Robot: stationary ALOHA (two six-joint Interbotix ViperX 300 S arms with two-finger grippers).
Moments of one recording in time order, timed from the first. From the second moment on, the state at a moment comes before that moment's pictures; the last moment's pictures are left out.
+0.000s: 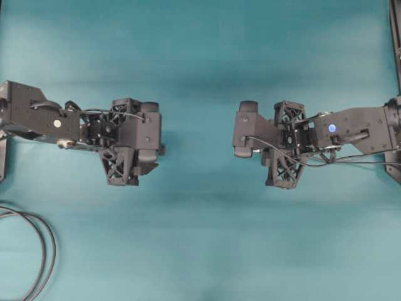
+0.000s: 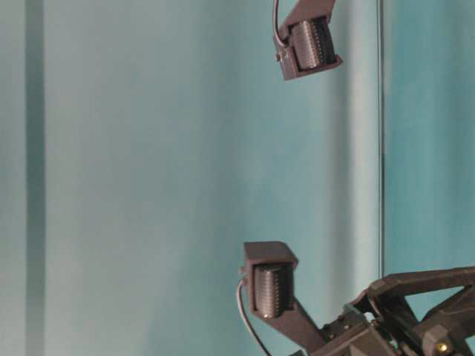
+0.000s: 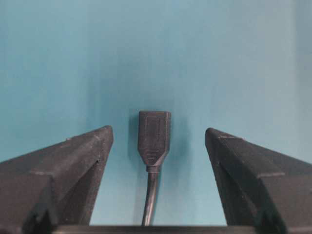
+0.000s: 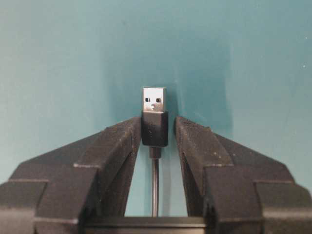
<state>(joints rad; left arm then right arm) 0.02 0.09 0.77 -0.02 0.12 0.12 0.03 0.05 0.81 -0.09 0.35 0.26</state>
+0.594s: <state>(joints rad) 0.04 0.13 0.75 -0.02 0.12 0.12 0.04 0.05 0.81 -0.09 0.35 0.26</state>
